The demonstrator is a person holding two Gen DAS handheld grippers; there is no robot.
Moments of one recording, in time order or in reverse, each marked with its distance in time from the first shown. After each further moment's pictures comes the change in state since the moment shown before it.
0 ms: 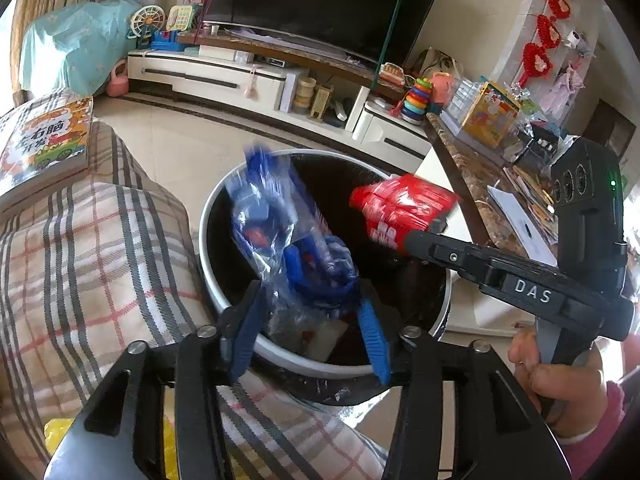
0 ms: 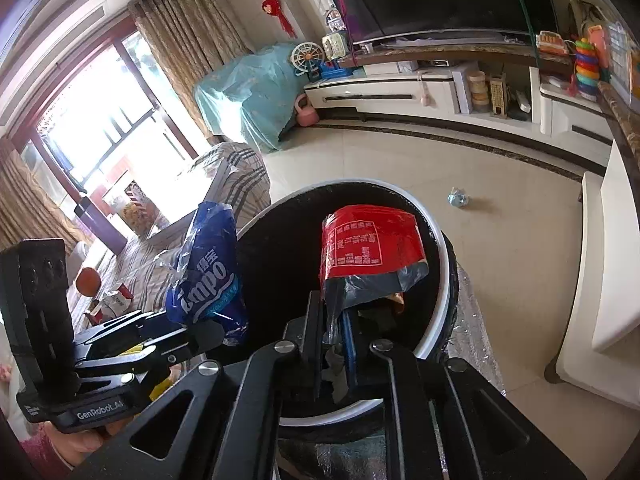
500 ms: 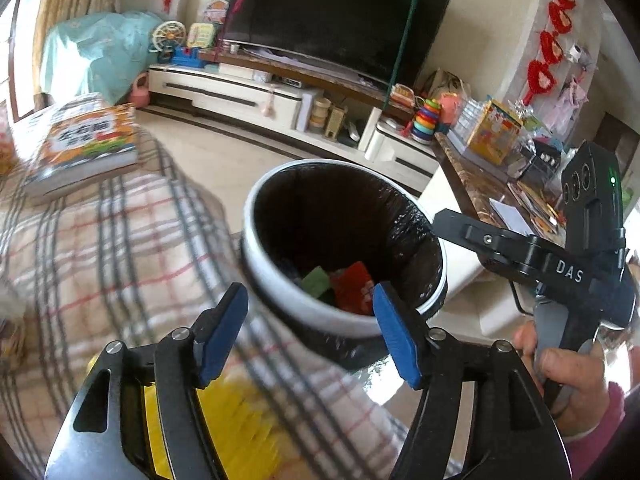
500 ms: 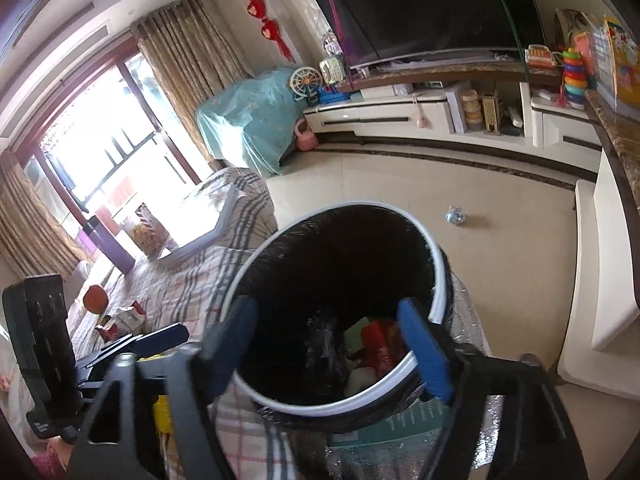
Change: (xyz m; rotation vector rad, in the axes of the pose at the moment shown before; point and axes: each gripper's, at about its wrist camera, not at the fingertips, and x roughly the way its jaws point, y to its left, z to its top) left arm -0.051 0.016 -0.033 -0.040 -0.092 0.050; right arm -0.028 0.017 -0.009 0.013 -0.101 0.007
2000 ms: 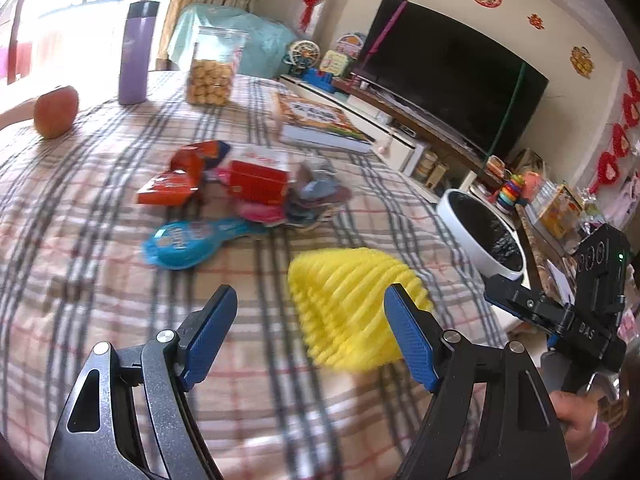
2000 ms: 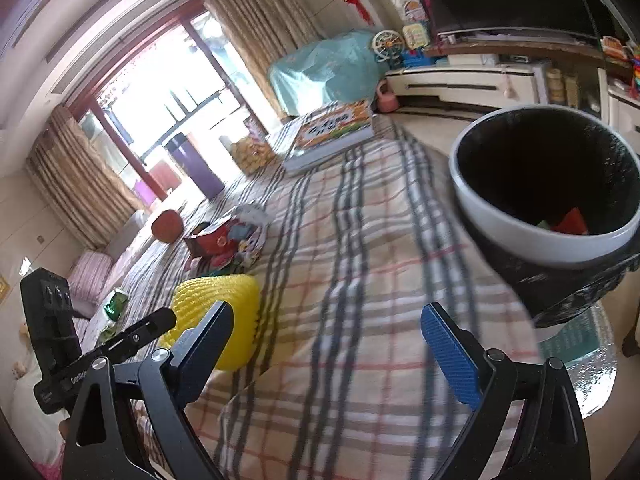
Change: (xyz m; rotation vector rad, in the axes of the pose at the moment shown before) left arm -0.158 0.154 -0.116 -0.293 -0.144 0.251; right arm 0.025 0.156 -0.107 -0.097 0.123 0.213
